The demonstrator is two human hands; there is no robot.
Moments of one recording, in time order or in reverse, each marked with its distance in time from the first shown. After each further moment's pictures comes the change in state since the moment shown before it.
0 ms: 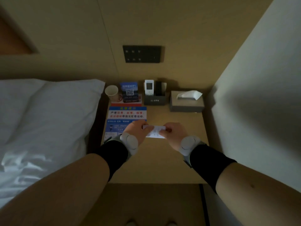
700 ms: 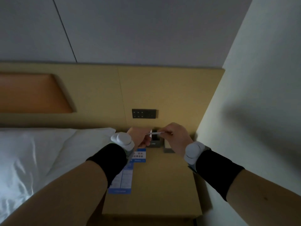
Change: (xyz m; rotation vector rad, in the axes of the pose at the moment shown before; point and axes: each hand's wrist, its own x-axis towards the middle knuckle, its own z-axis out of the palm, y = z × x) left_hand -0.124 0.200 -0.170 -0.599 -0.017 -0.205; right_hand -0.134 -0.198 -0.178 -0.128 0.240 -0.377
